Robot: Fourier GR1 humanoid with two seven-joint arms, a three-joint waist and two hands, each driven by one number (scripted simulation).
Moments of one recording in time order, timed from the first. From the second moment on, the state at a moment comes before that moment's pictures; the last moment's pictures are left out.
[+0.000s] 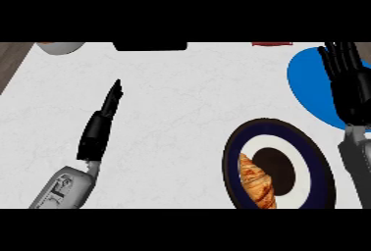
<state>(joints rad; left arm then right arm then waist) -0.26 0.31 -0.34 -1.37 0.11 0.33 -0.14 -0.40 -0.42 0.00 -1.47 -0.28 -0.13 -0.03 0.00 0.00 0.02</state>
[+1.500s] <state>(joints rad) 0.08 0.56 -0.17 -1.44 0.11 0.27 -0.18 0.53 -0.50 0.45 -2.33 0.40 -0.35 0.01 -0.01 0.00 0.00</state>
